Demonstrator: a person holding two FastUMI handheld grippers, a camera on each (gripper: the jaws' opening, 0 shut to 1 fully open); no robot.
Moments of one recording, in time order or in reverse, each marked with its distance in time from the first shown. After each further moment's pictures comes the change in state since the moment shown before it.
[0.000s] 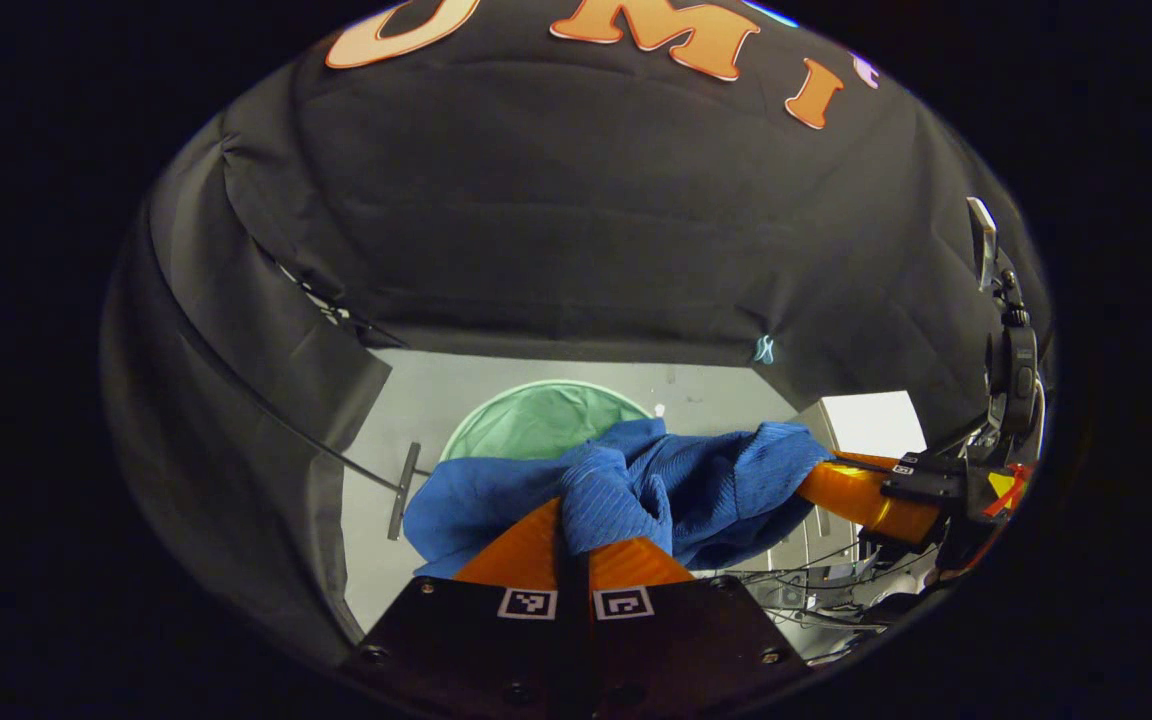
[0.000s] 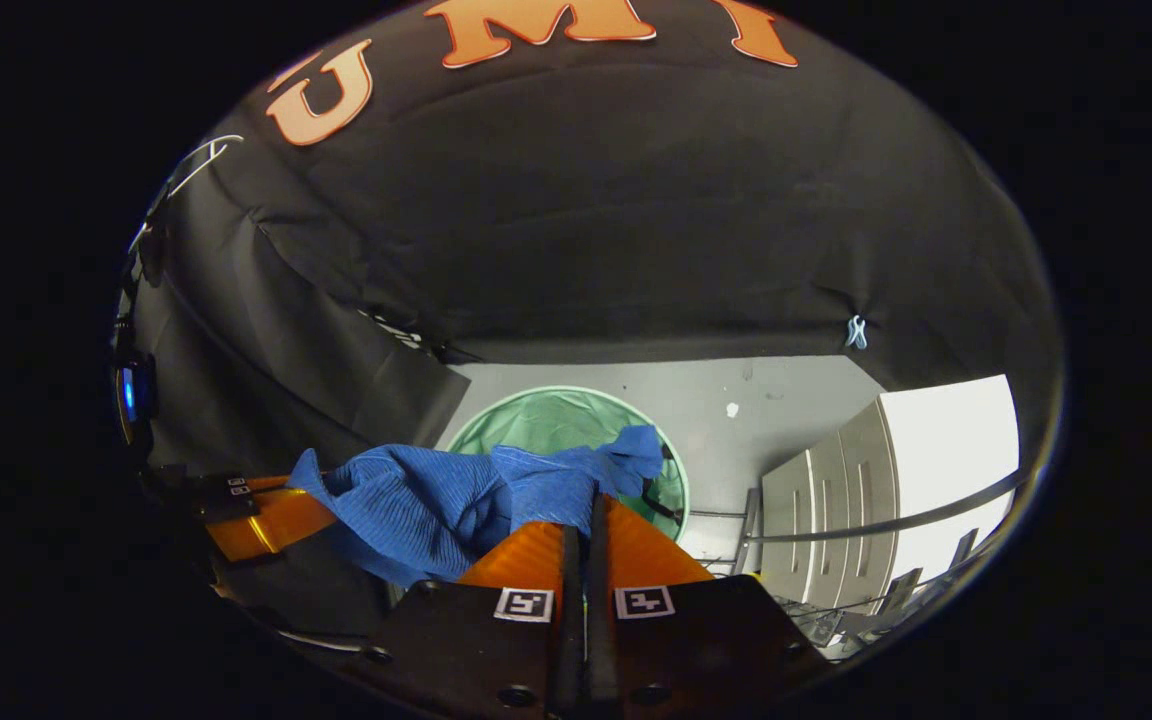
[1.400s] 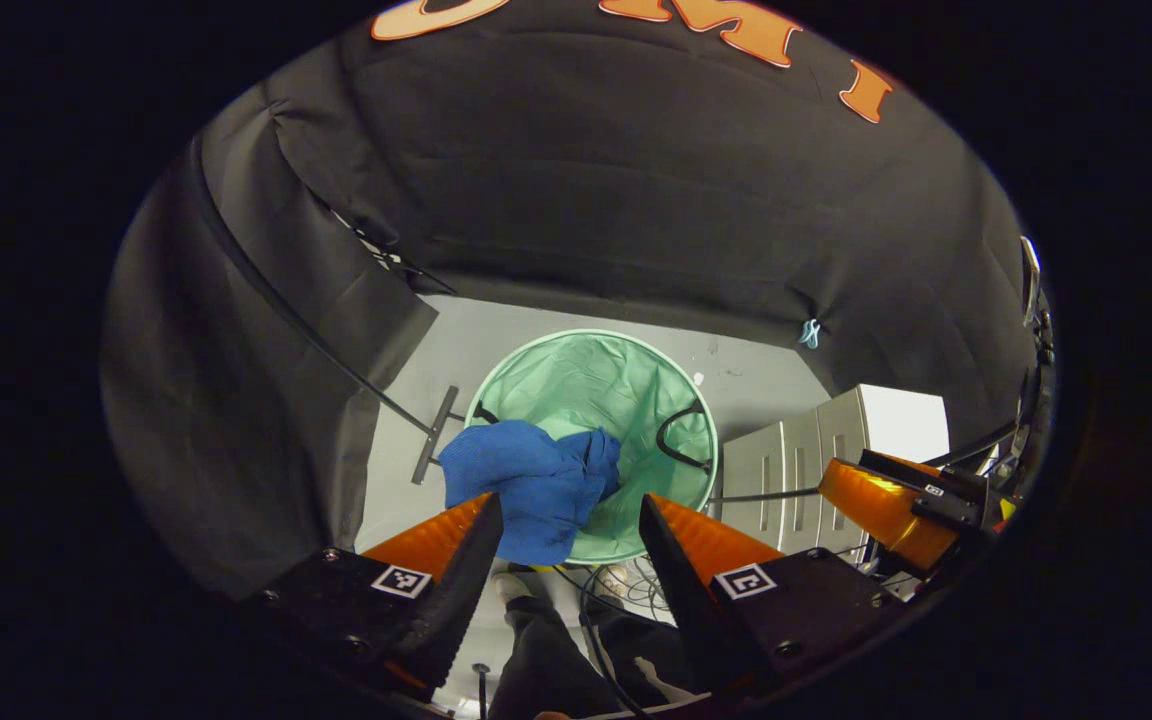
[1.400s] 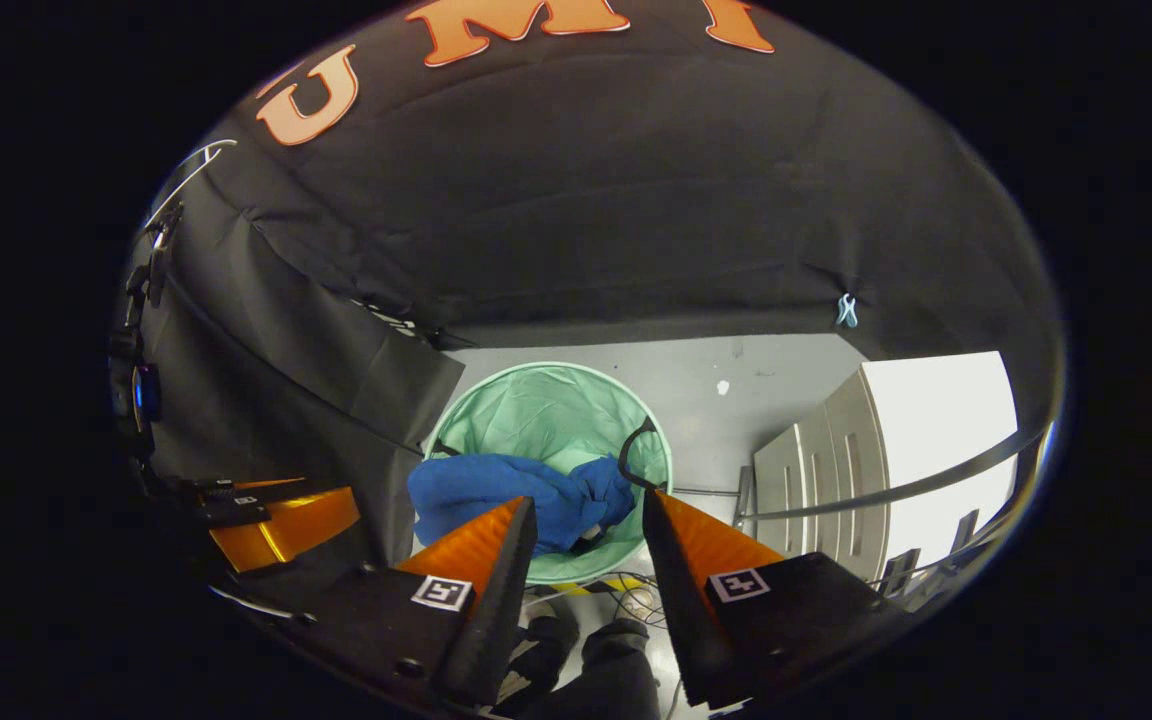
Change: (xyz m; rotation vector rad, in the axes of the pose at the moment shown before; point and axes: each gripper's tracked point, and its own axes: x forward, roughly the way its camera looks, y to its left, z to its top) left arm -0.015 0.008 -0.021 -0.102 0.081 0.132; right arm -0.037 -0.023 -0.011 0.021 -0.004 0.004
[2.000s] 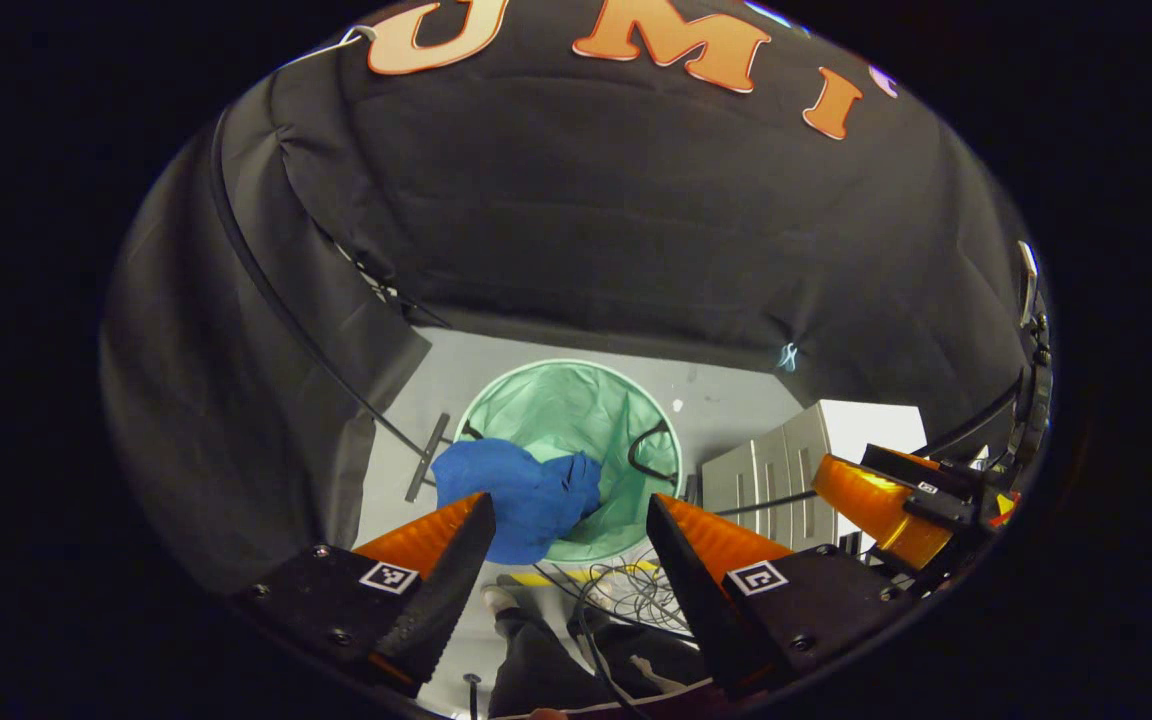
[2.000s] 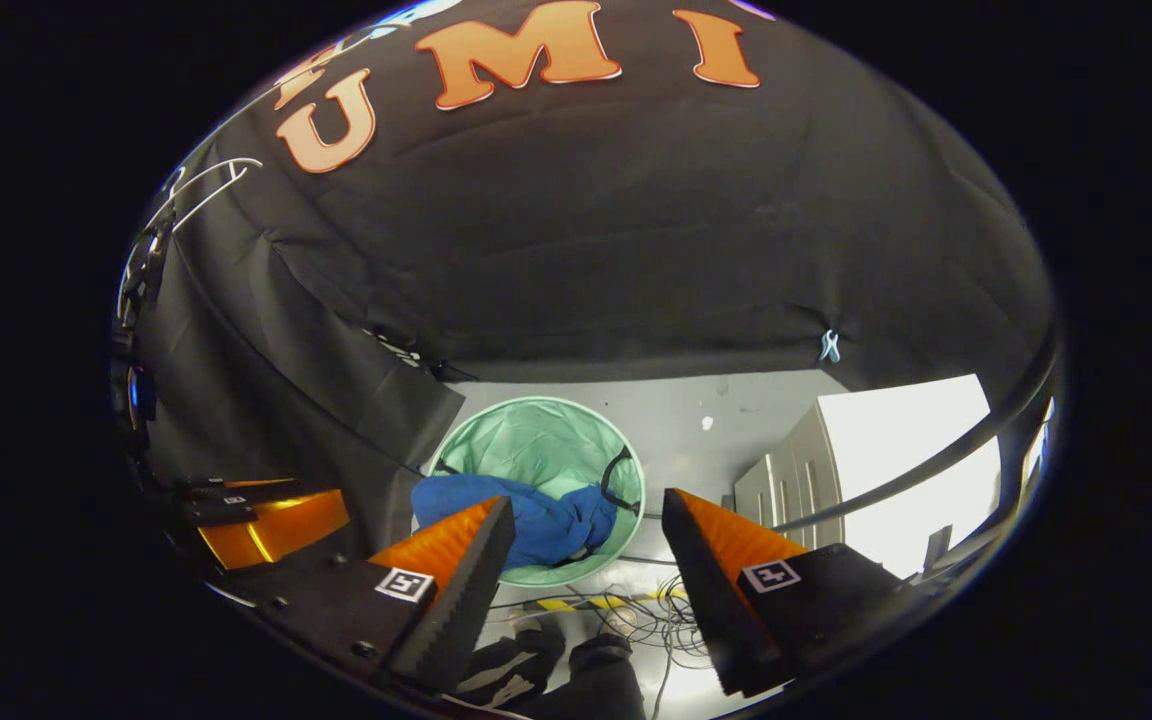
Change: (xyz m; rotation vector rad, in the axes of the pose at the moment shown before) left arm -0.079 -0.039 0.017 0.030 -0.138 -0.025; right arm -0.078 -0.023 0.030 -0.035 -0.134 -0.007
